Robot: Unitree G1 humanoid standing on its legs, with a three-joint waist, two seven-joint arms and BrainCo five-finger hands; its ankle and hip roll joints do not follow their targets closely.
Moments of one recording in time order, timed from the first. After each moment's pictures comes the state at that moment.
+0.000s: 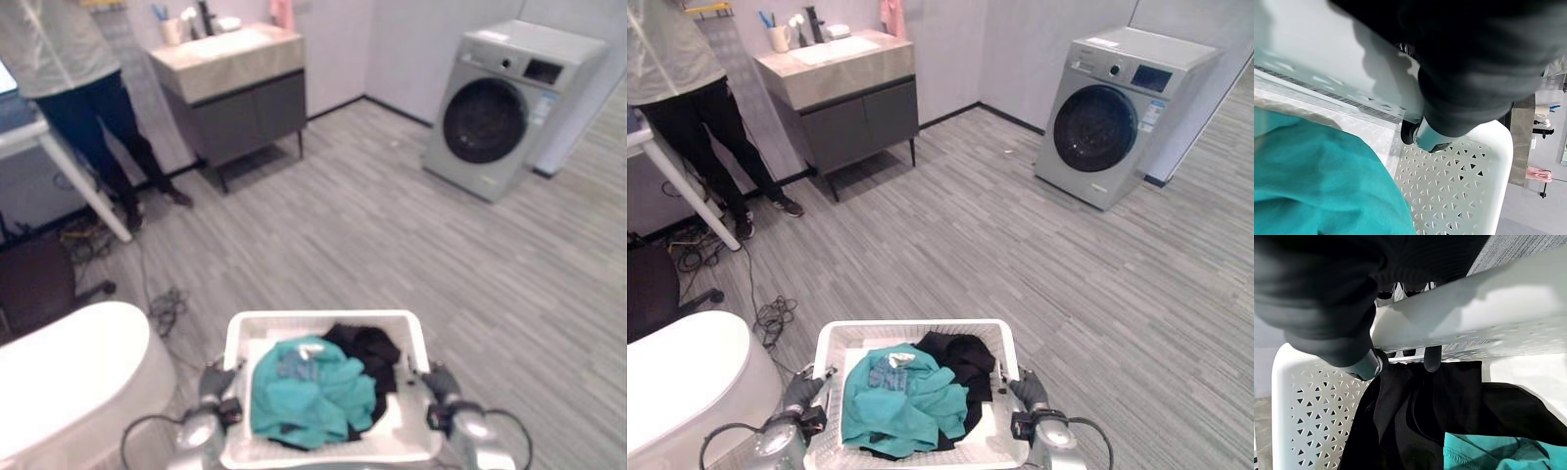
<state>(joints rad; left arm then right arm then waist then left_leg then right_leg) 0.22 0.06 0.08 0.37 -0.25 0.01 0.06 0.13 -0.17 -0.07 0.53 0.15 0.01 0.09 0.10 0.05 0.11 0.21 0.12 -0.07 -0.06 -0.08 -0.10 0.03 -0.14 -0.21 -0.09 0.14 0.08</state>
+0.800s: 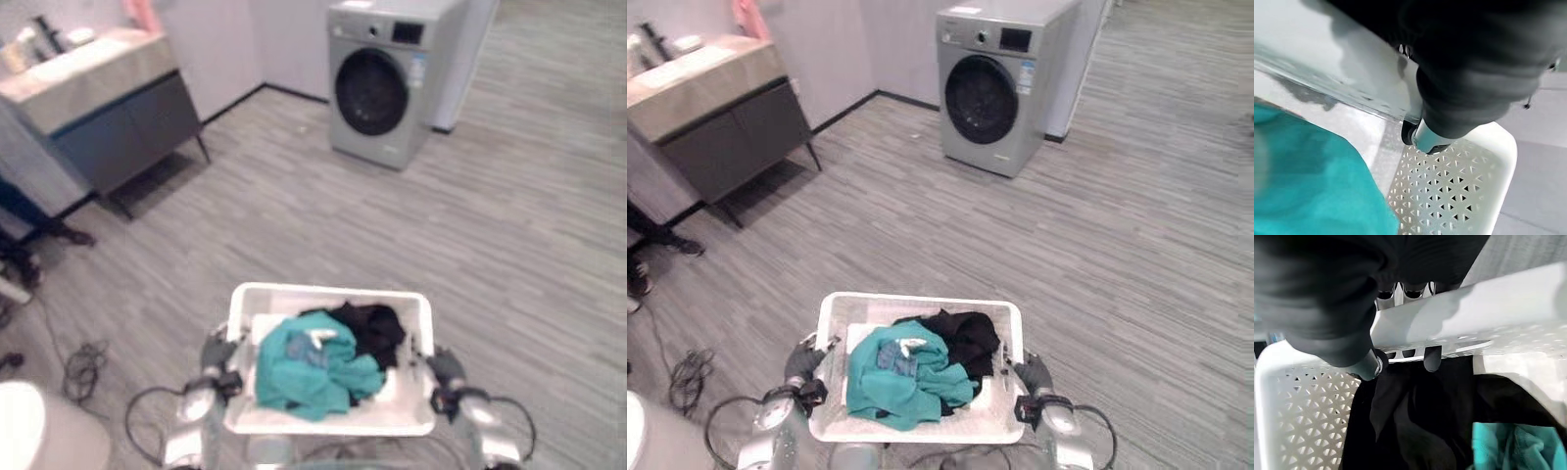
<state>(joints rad) 0.15 0.05 0.16 0.31 -0.31 0.03 -0.03 0.06 -0.18 -0.10 0.50 0.22 0.01 0.14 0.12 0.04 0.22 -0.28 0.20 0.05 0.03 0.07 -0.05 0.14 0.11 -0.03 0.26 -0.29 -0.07</state>
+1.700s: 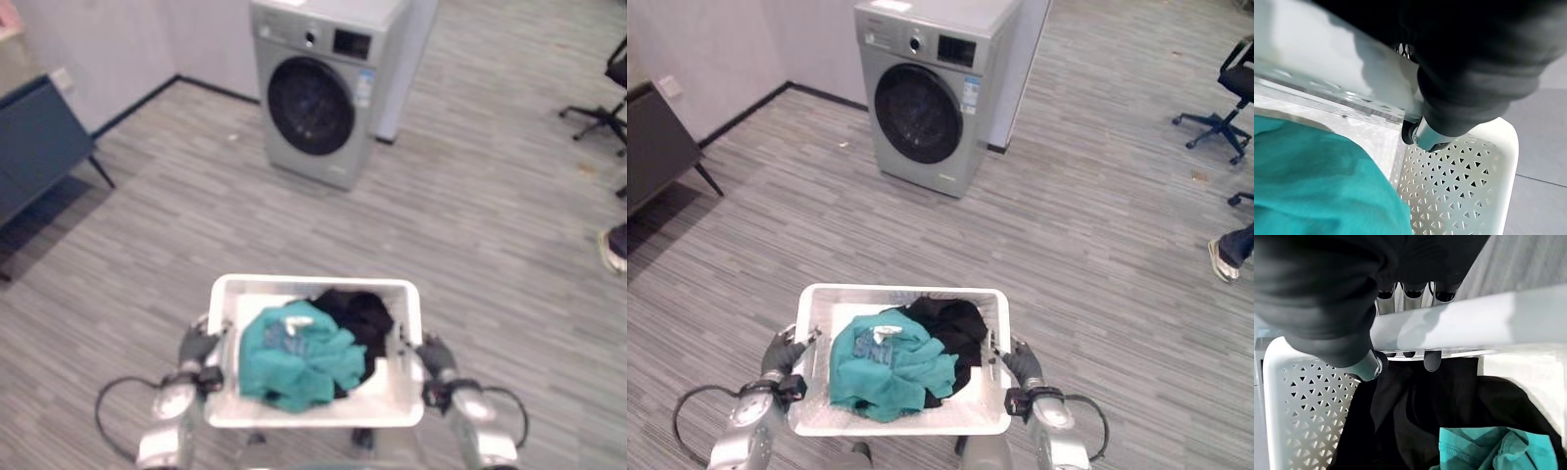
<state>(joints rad) 0.12 0.22 0.04 0.24 -0.30 0.05 0.00 0.20 -0.15 -0.07 0.25 0.22 0.08 0.11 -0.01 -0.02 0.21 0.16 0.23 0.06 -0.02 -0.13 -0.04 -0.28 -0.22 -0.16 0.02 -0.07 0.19</state>
